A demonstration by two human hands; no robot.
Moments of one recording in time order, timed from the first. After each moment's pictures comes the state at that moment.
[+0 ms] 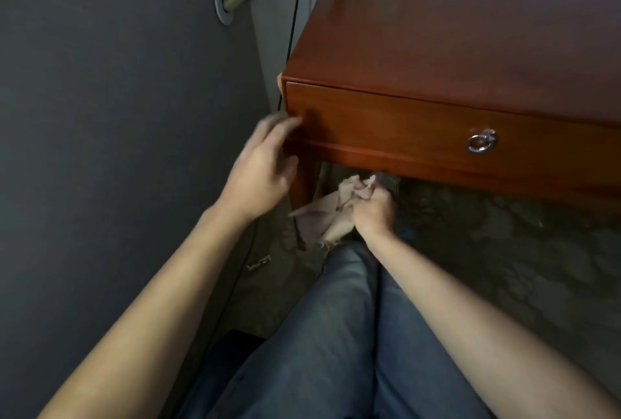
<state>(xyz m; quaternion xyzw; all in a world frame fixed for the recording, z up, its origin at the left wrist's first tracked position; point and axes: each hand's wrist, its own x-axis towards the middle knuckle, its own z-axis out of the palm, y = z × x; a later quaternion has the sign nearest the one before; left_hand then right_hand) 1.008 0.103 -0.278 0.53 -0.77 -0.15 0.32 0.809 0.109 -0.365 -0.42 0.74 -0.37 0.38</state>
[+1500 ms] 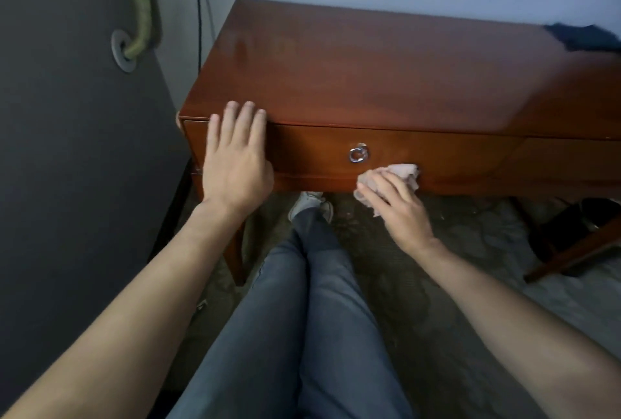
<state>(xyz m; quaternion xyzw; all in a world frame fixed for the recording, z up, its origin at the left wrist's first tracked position) 0.899 0.085 -0.246 0.53 -0.80 0.10 0.25 0.580 0.150 -0.361 -0.77 0.55 -0.18 -0.26</state>
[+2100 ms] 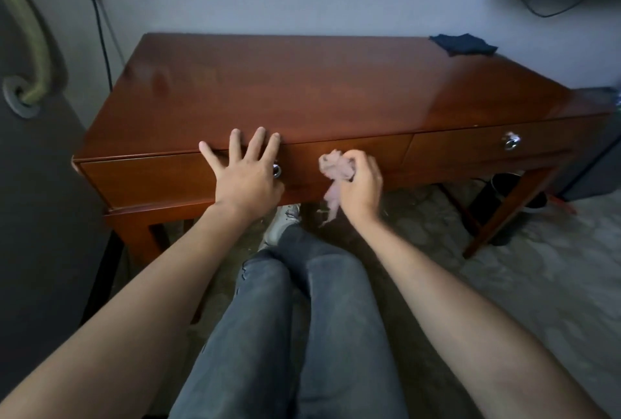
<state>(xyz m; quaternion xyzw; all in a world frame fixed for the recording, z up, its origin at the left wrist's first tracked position) 0.759 0.106 -0.221 0.49 -0.86 0.04 0.11 0.565 0.170 -0.279 -0.46 0.72 -0.52 -0.03</state>
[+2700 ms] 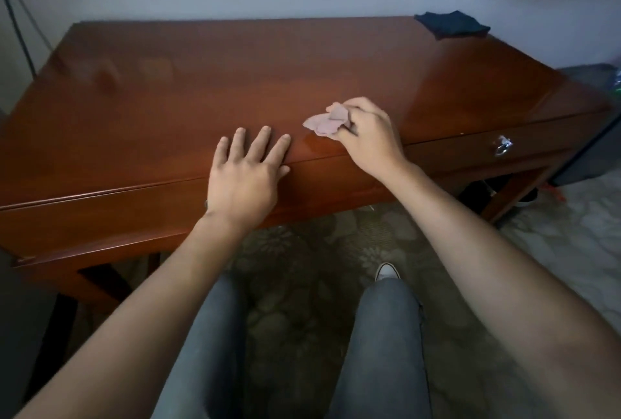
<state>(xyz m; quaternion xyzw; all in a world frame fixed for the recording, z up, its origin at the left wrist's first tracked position) 0.668 0.073 -0.219 0.42 -0.89 0.10 0.11 0.423 0.108 -0.203 -0.63 0.69 -0.34 -0.09</state>
